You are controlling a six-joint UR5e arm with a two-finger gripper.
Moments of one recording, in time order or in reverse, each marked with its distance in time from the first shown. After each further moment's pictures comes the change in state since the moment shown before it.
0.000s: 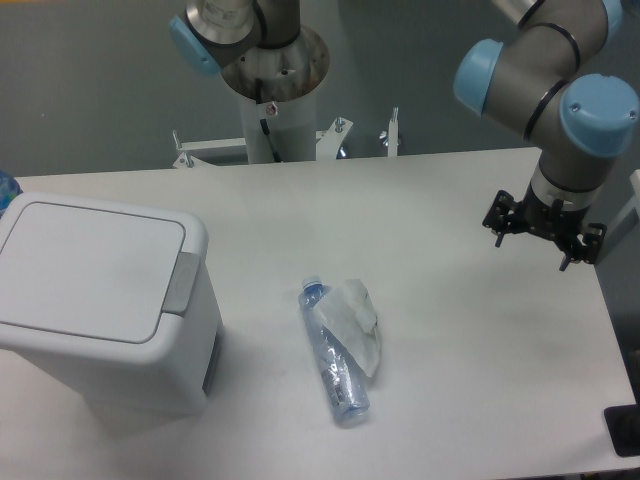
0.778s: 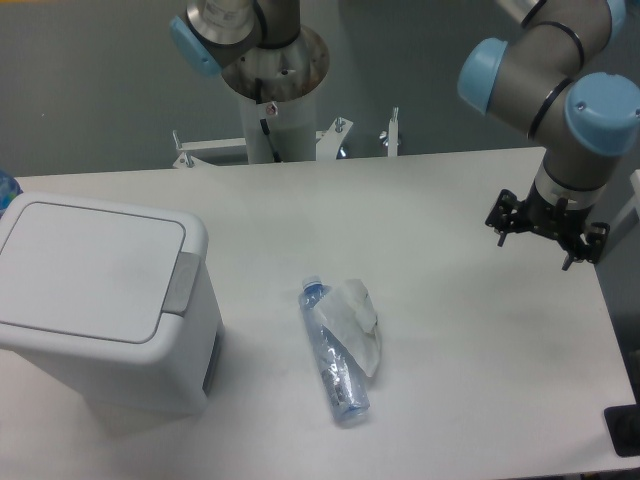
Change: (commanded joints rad) arm 0.002 0.005 -0.006 -0.009 -0.011 -0.032
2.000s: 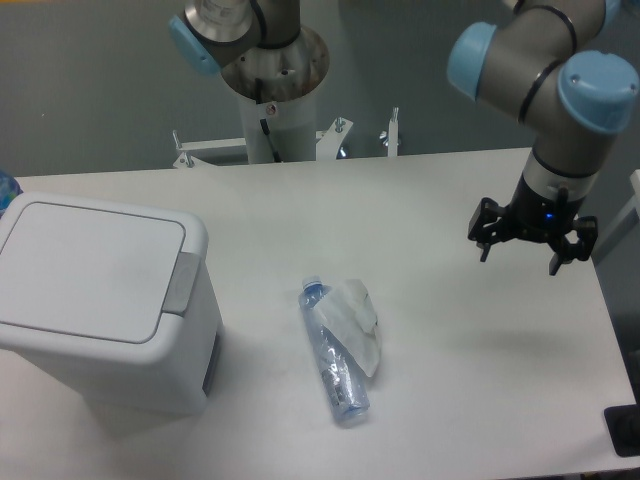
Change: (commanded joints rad) arm -0.044 0.074 0.014 0.009 -0.218 -0.350
